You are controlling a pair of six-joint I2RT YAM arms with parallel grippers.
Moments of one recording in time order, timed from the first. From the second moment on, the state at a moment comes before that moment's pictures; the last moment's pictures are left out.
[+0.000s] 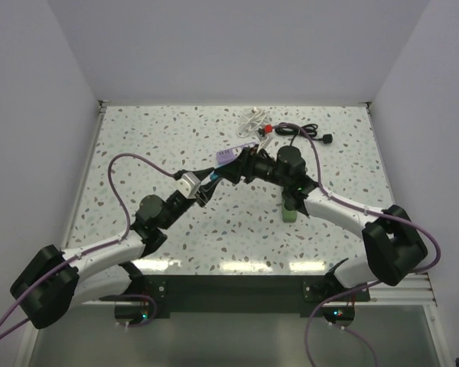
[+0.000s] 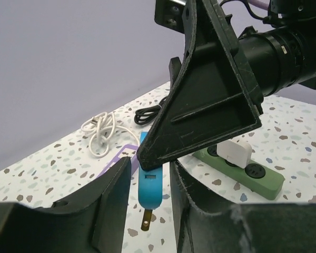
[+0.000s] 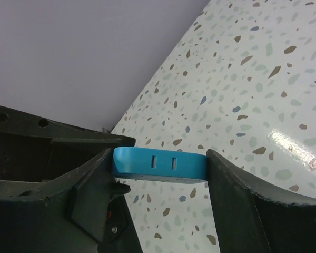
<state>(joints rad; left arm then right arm) -0.73 1.06 0.35 0.96 0.06 0.09 0.63 1.44 0.83 0.54 -0.45 0.72</state>
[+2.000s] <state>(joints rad) -0.45 1.39 0.57 0.65 0.29 -0.20 0.46 2.00 1.28 0.33 0.08 -0.08</state>
